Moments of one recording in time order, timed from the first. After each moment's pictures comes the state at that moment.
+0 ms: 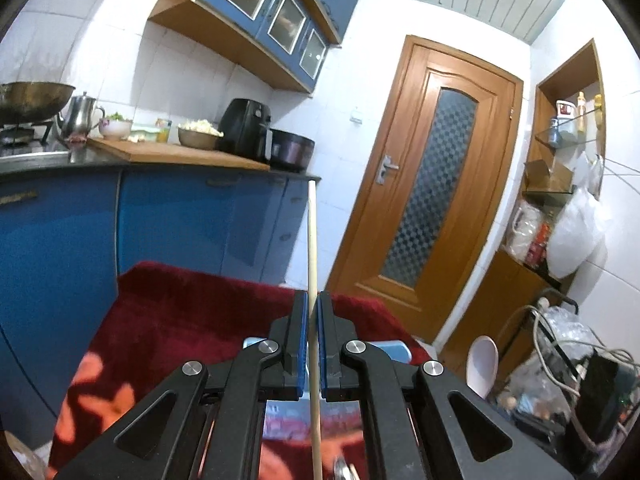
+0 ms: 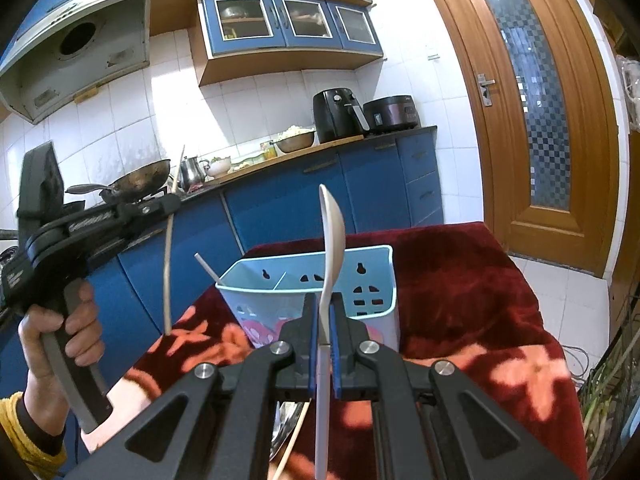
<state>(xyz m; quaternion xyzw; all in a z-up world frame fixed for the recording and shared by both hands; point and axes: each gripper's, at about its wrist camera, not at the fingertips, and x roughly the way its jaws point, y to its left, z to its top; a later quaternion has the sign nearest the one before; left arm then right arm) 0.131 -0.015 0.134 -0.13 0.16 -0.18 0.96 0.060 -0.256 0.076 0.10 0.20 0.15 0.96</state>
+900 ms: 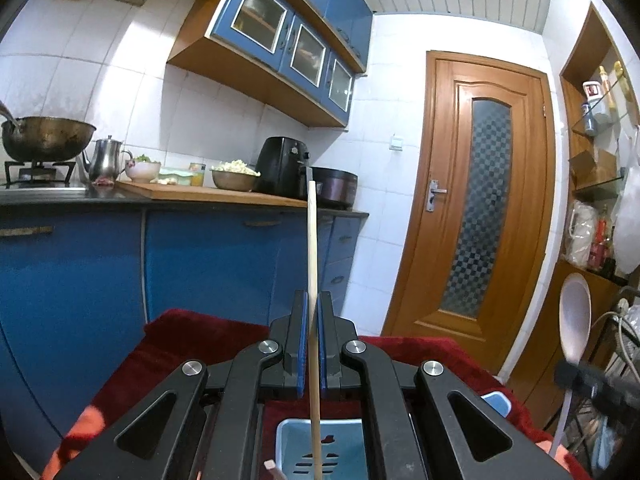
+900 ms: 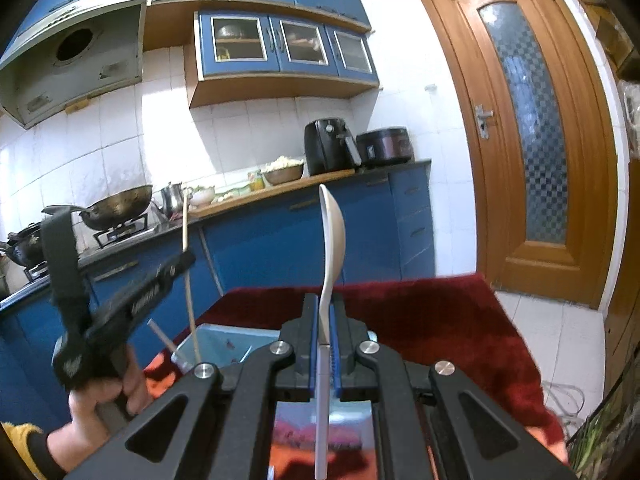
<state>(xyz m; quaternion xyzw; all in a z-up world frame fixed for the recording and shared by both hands) 0.197 -0.038 0.095 -0.08 0.08 -0.08 0.99 0.124 -0.259 0.096 0.09 0.14 0.12 0.98</state>
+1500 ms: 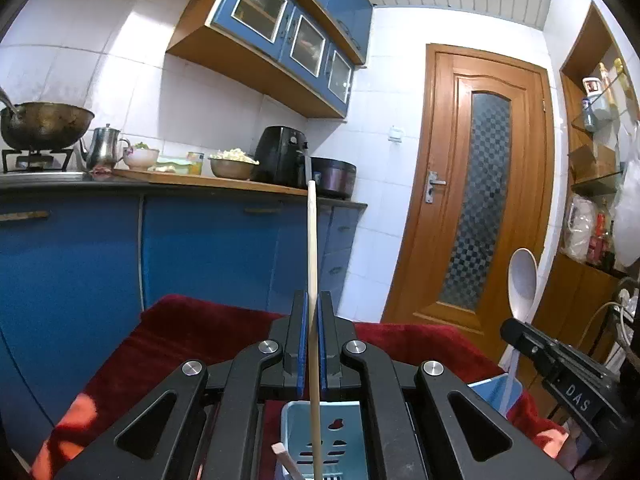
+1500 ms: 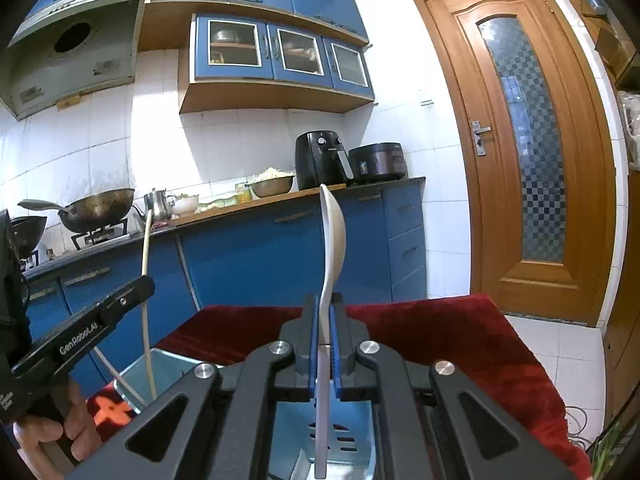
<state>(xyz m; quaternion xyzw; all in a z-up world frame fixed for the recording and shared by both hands) 0.203 -0.038 0.080 -0.08 0.09 -0.09 0.99 0.172 -0.247 0.070 0.08 0.11 0.11 0.99</state>
